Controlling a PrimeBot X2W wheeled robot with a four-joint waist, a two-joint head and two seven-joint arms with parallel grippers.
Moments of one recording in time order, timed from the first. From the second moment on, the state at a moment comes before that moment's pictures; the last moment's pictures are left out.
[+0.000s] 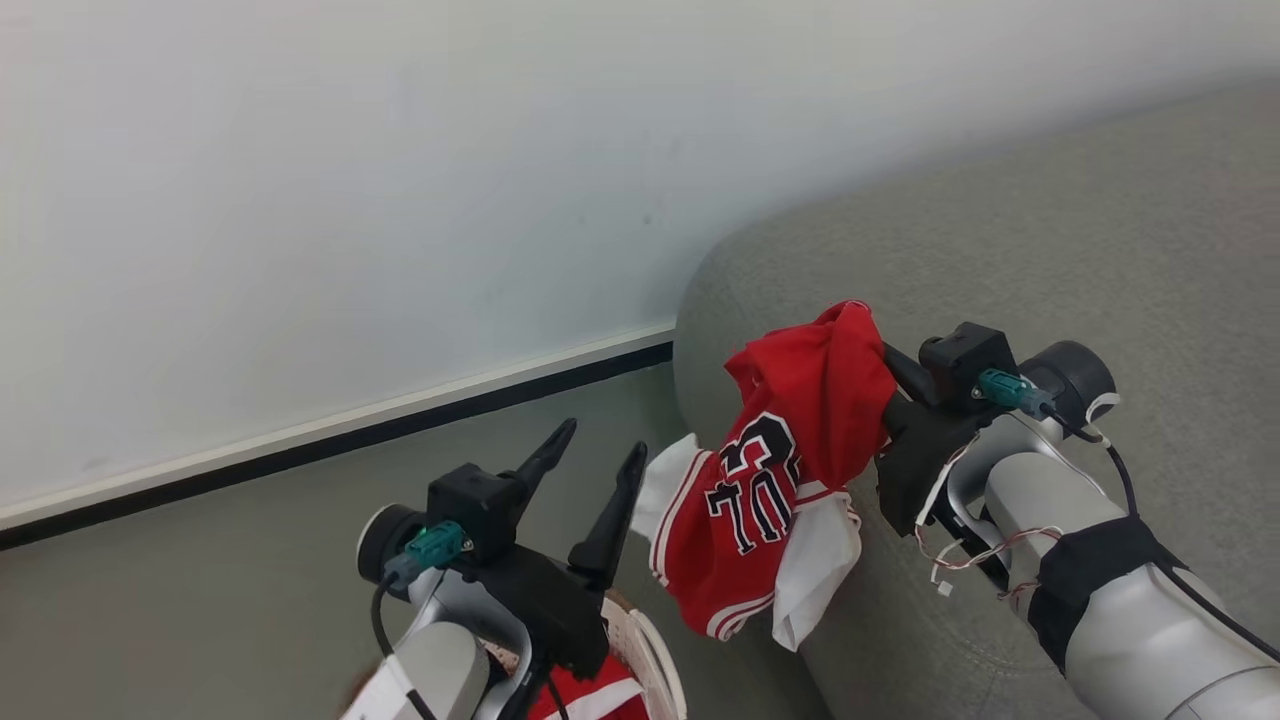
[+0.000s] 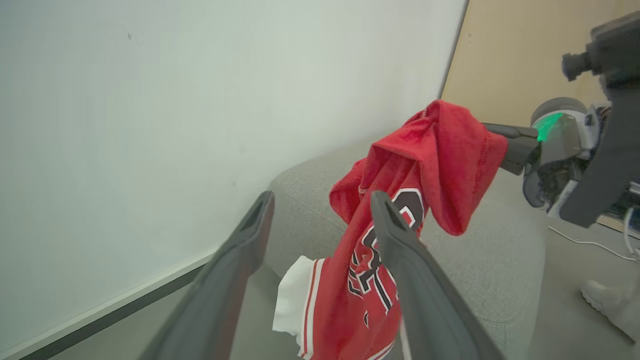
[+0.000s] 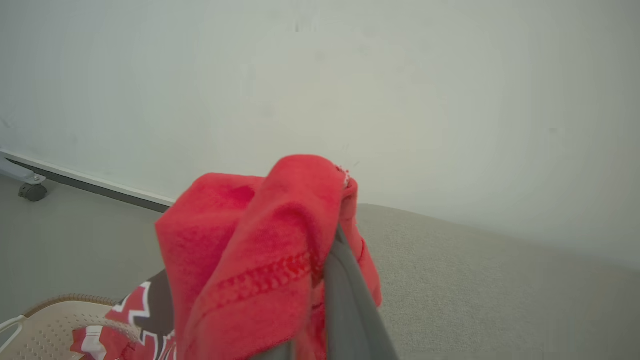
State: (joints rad) left arm -0.41 0.09 -0.55 0.41 -0.51 -0.05 -0.14; right arm -0.83 -0.18 0.76 0.94 0.37 0.12 -0.26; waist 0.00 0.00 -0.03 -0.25
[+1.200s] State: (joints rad) left arm -0.36 0.11 -0.64 0.24 -0.45 -0.04 -0.17; right arm -1.20 -0.37 0.63 0.78 0.41 0.13 -0.25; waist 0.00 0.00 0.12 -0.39
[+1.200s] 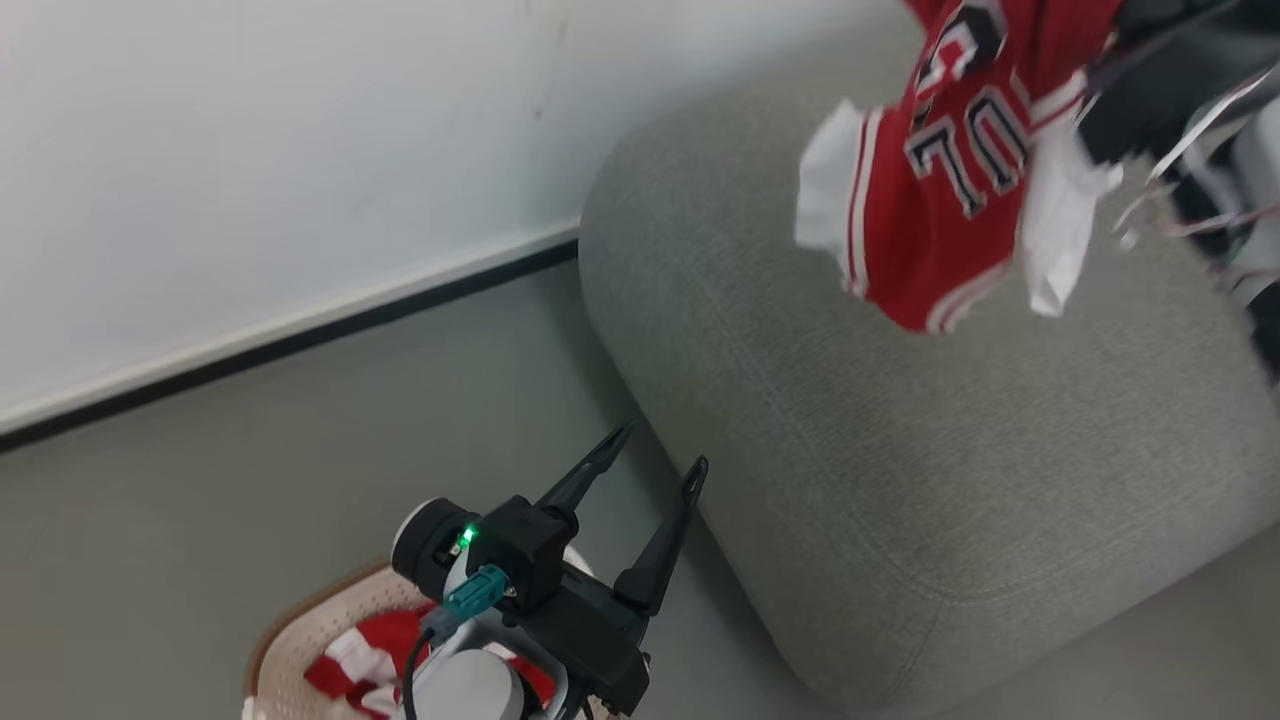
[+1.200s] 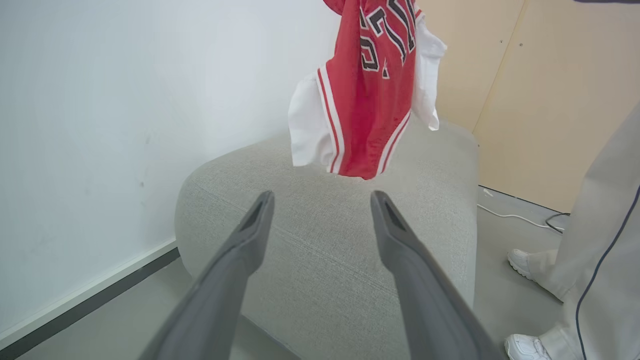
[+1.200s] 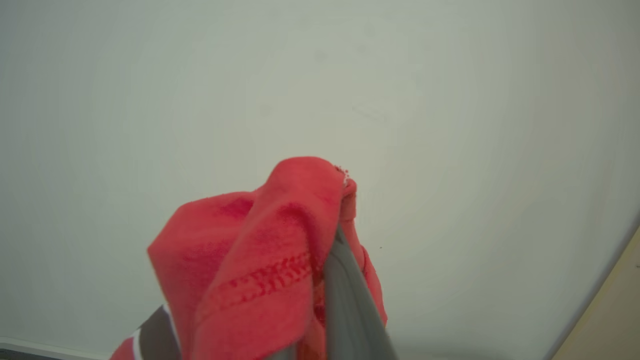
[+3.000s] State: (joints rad) left arm -0.50 0.31 -0.59 0.01 -0.31 -0.02 -0.09; right arm -1.11 -0.35 0.46 1.06 0.55 0.07 -0.25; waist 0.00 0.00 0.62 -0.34
